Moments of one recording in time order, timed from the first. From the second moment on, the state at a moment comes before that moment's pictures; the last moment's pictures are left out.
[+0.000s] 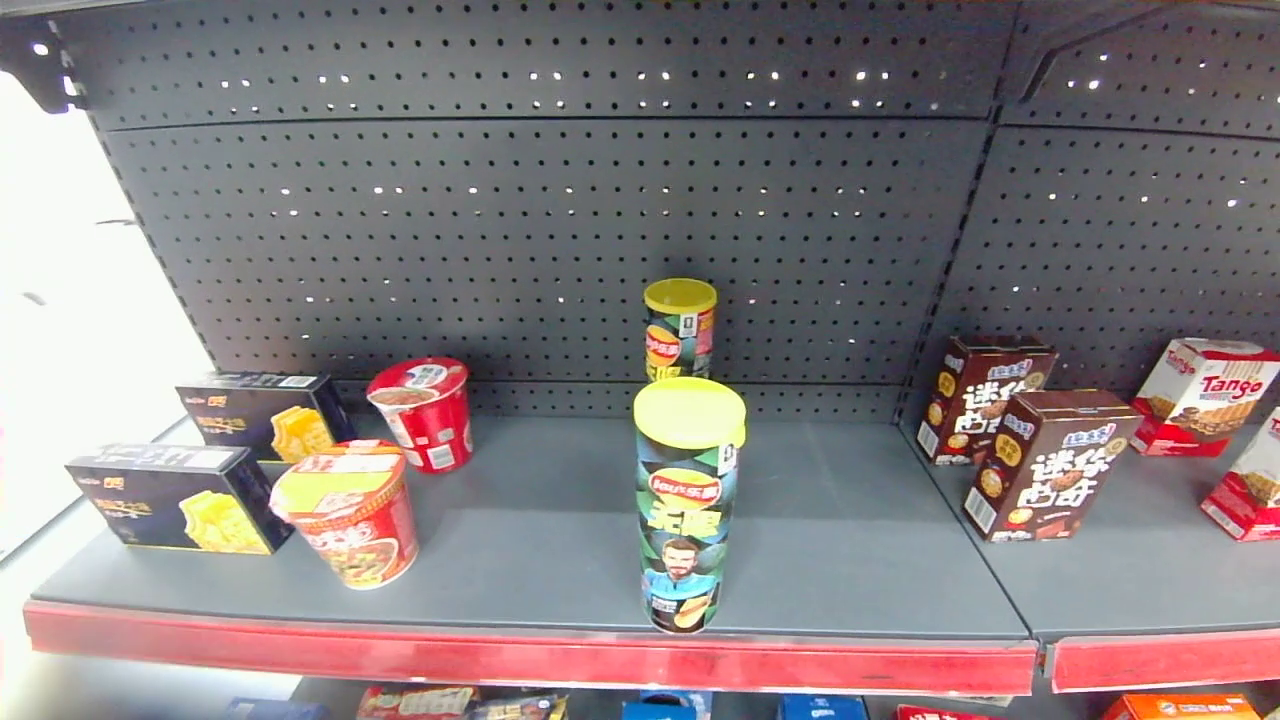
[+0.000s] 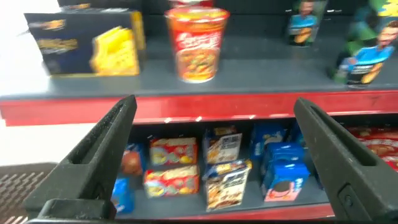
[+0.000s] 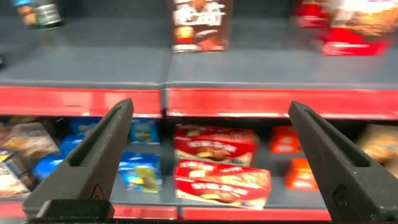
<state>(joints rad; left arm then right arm) 0.00 0.00 0.00 -0.05 -0.15 -0.06 -0.01 0.00 0.00 0.01 -0.01 0.00</state>
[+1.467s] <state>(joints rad) 0.00 0.00 0.00 -0.06 -0.15 -0.14 -0.01 0.00 0.00 0.01 -0.01 0.00</state>
